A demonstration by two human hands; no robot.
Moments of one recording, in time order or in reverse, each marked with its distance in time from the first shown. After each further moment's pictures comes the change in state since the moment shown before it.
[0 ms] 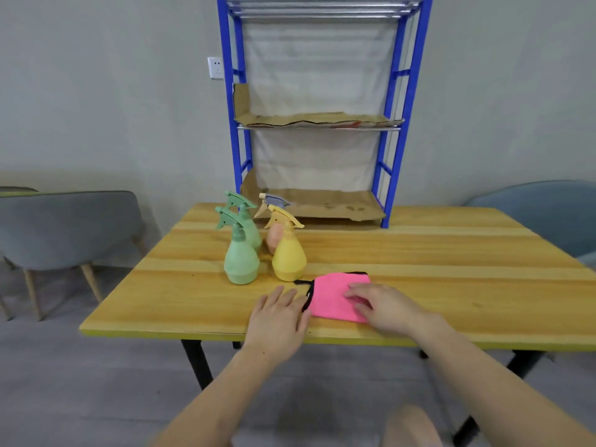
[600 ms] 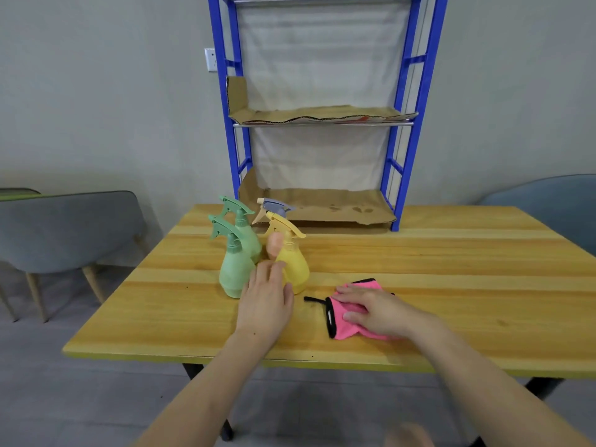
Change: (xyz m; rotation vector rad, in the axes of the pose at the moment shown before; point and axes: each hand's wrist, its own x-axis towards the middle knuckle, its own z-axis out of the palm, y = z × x) left_hand 0.066 -0.027 -0.013 -0.132 0.298 -0.156; right_hand 0.050 0.008 0.001 0.161 -0.139 -0.096
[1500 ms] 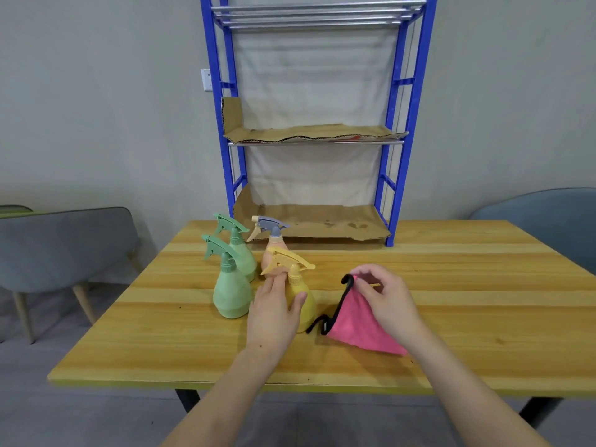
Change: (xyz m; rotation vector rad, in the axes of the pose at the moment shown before) left_hand 0.016 0.026 0.000 -0.209 0.022 -0.070; right_hand -0.019 -0.038 -0.035 0.567 0.751 -0.045
